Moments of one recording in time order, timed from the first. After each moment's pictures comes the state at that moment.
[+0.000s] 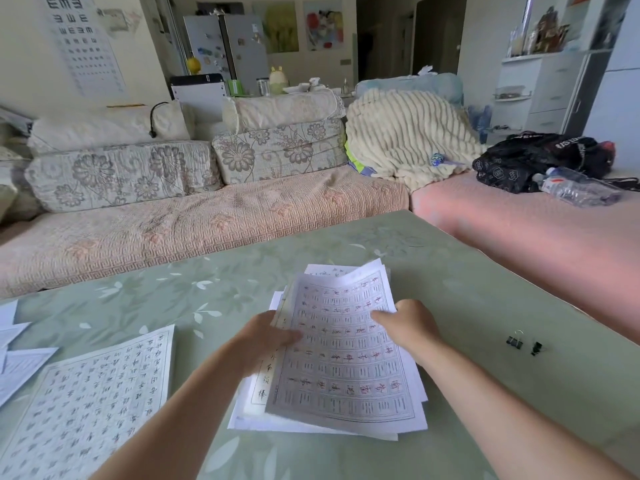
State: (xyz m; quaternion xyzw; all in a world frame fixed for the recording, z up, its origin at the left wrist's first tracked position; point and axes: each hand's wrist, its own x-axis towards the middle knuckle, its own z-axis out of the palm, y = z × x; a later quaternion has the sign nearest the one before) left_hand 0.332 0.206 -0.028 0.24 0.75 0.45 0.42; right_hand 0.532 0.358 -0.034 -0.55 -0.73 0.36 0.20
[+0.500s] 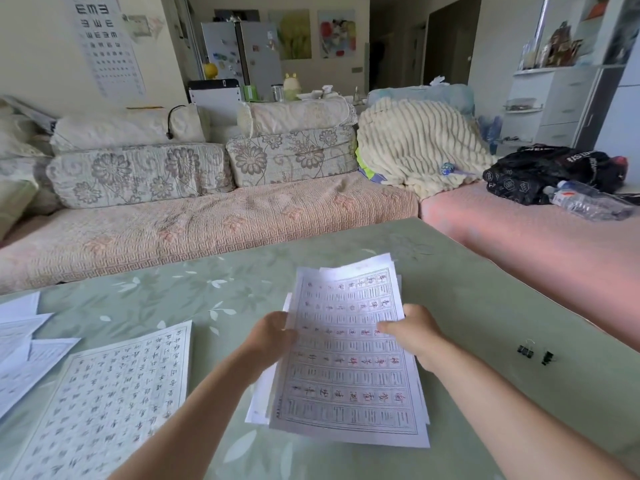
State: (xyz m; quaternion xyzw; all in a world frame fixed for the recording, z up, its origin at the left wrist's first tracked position) left_hand 0.331 0.187 -0.032 0.30 0.81 0.43 0.27; right_hand 0.525 0.353 -0.039 -0.49 -0.69 0.49 0.21
